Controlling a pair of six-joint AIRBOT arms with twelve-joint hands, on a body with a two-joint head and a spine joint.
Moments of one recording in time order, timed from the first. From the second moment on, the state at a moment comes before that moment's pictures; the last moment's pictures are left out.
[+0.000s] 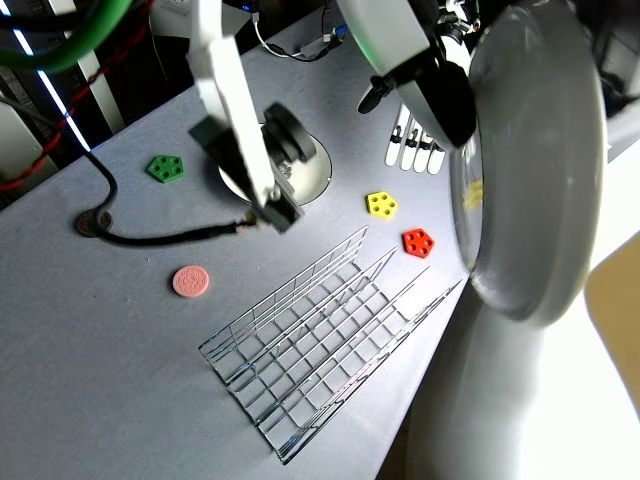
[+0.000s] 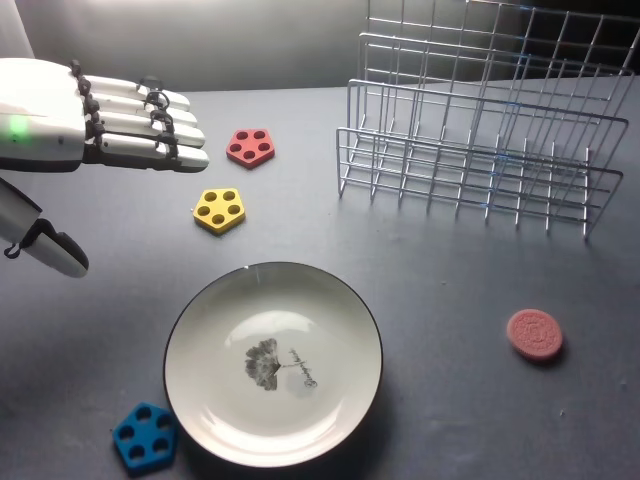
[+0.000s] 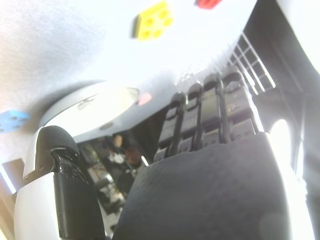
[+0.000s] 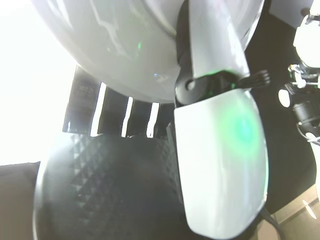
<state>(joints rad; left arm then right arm) 0.51 -0.98 2.22 1.30 -1.34 -0.05 0.56 -1.22 1.23 -0.68 -0.30 -0.53</state>
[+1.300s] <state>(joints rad) 0.51 -0.98 2.21 1.30 -1.34 -0.05 0.67 -1.16 1.12 -0.50 -0.63 -0.40</state>
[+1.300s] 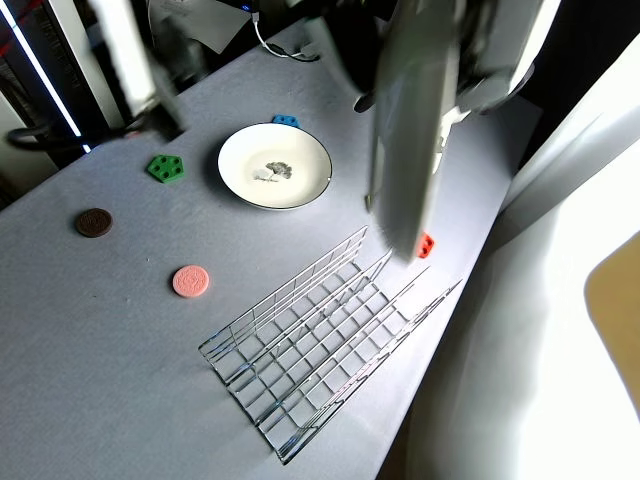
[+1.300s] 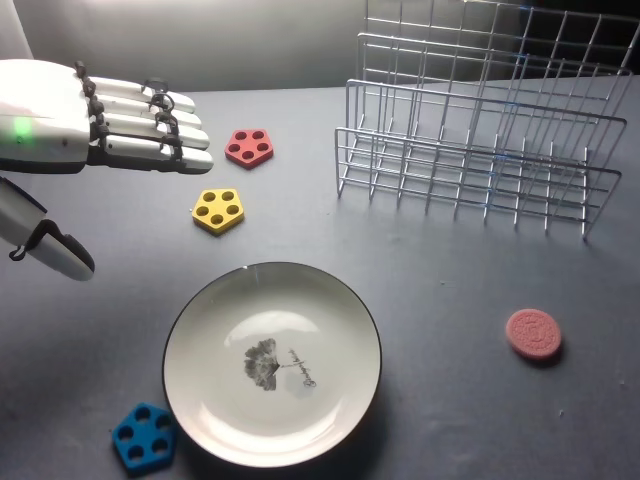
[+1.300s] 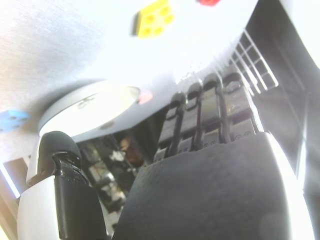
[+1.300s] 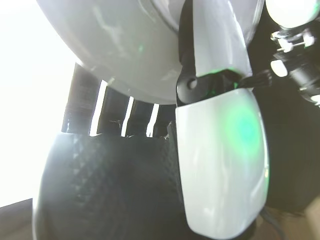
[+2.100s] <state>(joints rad) 0.51 -0.98 2.21 1.30 -1.34 -0.05 0.67 -1.12 1.14 -0.50 -0.76 -0.18</state>
